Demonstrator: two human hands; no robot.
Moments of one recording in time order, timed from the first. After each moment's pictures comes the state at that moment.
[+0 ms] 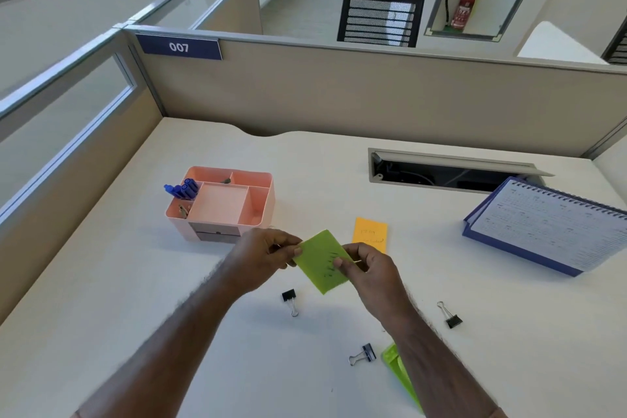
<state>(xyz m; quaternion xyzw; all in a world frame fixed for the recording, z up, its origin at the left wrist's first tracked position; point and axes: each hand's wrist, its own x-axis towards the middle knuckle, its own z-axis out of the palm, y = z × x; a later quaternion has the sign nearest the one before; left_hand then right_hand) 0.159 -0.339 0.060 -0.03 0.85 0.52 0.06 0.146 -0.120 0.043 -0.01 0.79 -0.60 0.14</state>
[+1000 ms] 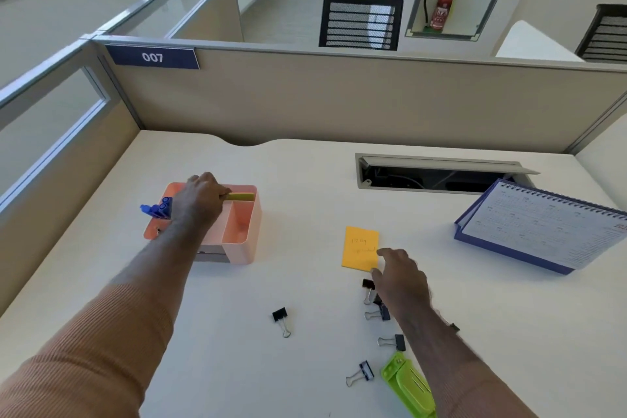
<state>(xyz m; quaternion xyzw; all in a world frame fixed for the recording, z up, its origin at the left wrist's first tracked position) 0.033 -0.436 0.039 -0.13 0.99 0.05 -0.03 0.089 -0.065 -0.018 0.04 0.98 -0.16 0.11</state>
